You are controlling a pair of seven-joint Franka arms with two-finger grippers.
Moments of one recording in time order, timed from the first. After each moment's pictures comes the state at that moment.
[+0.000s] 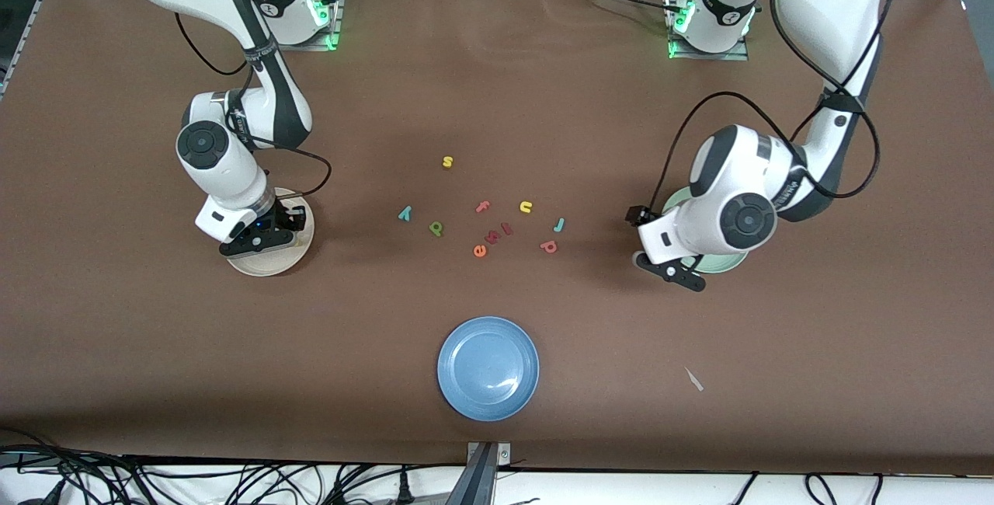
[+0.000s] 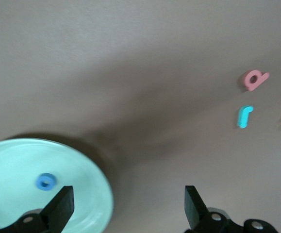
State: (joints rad) left arm -0.16 0.55 -0.20 -1.65 -0.03 1.95 0.01; right arm 0.49 0.39 -0.31 -2.16 0.01 2.61 -0.08
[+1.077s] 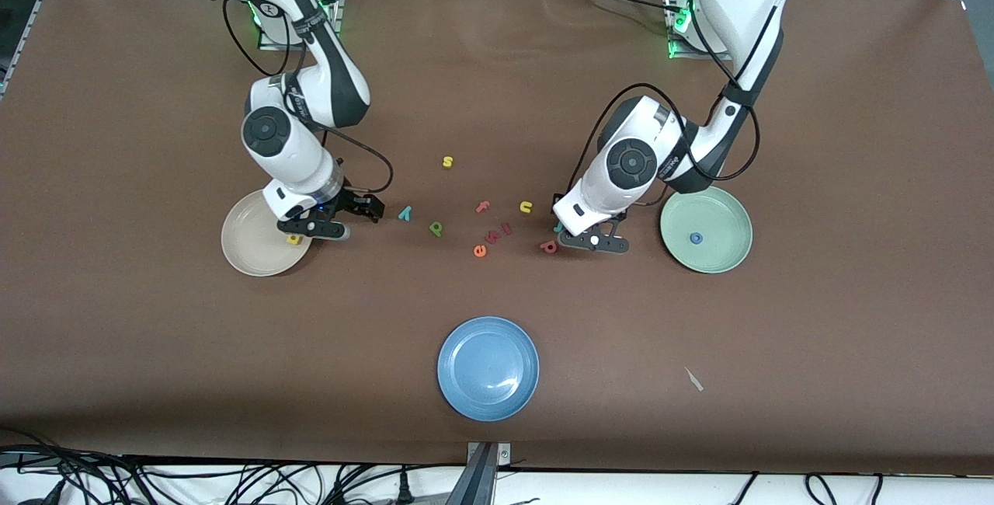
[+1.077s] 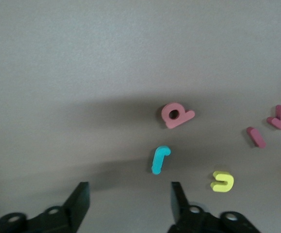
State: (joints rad) left arm -0.36 0.58 -0.21 -1.80 -0.03 2.31 -0.41; right arm 0.61 0.39 -0.20 -2.10 0.20 2.52 0.42
